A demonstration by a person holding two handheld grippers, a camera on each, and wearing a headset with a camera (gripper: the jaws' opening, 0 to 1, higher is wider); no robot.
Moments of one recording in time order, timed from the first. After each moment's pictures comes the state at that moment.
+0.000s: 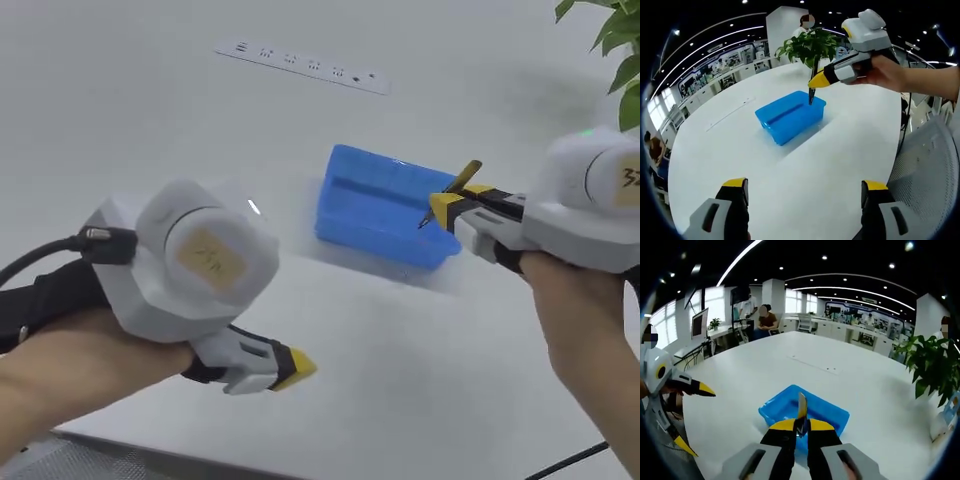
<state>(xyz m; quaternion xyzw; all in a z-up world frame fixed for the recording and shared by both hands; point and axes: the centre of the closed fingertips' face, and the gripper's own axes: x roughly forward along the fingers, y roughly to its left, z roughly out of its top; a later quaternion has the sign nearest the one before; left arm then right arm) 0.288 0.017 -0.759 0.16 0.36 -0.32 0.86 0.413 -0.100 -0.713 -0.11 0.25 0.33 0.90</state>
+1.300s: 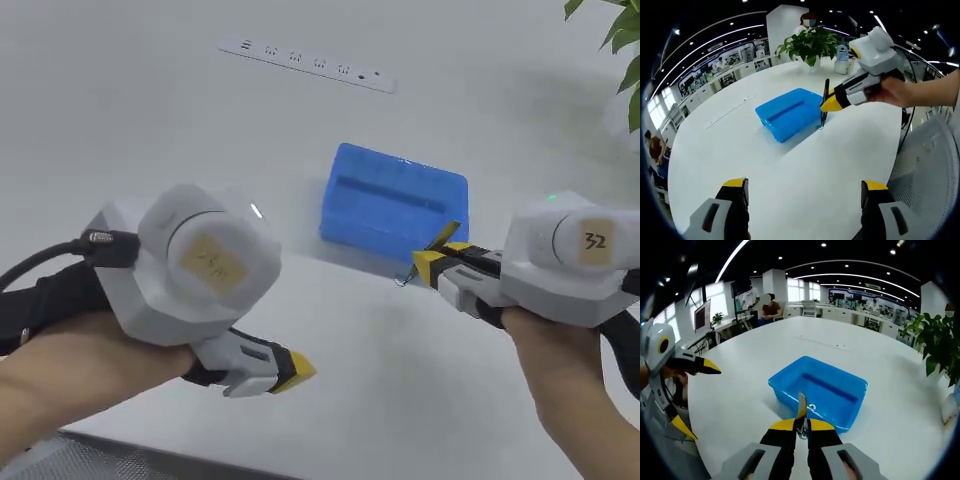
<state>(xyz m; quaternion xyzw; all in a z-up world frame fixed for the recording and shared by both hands) 0.287 0.019 -0.764 0.16 0.37 -0.32 0.86 0.381 -0.101 -0.766 -0.10 0.31 0.35 0.88</state>
